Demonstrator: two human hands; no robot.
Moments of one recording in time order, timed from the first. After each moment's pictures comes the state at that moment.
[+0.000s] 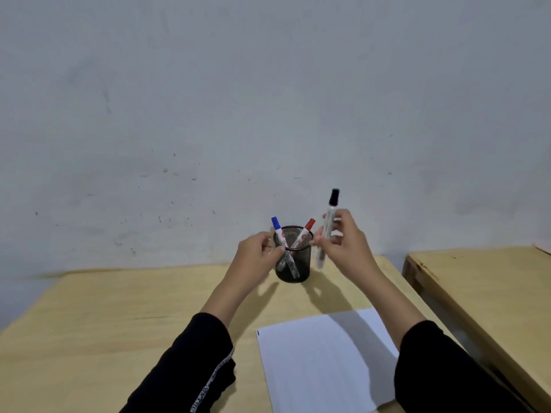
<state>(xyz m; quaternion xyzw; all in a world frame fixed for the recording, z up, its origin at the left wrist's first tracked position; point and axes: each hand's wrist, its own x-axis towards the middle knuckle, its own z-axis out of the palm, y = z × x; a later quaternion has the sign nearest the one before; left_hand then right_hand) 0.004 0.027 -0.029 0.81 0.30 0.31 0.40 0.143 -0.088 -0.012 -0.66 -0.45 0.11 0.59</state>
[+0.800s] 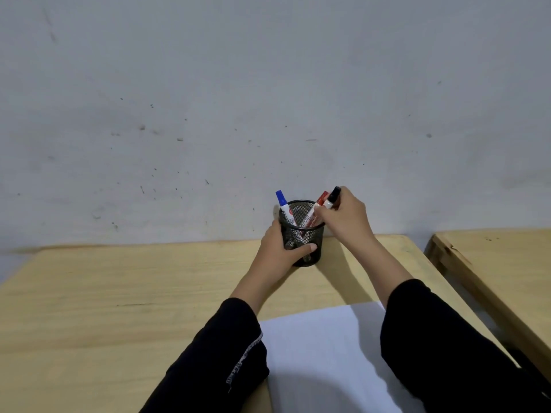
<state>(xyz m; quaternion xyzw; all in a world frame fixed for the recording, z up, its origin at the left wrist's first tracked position) 0.046 0.038 -0.079 0.76 0.27 0.31 0.51 0.163 -0.039 -0.010 -0.77 -0.38 0.05 0.52</state>
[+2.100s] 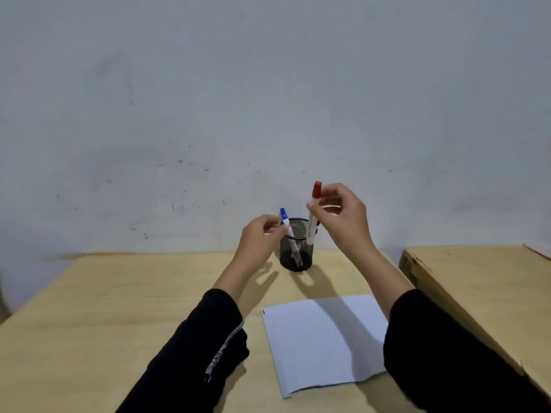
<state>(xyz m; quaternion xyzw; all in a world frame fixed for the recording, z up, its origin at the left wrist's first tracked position) -0.020 -0.002 0.013 0.76 0.28 0.38 0.45 0.094 -0.113 0.058 -0.62 -0.45 -0.01 0.64</state>
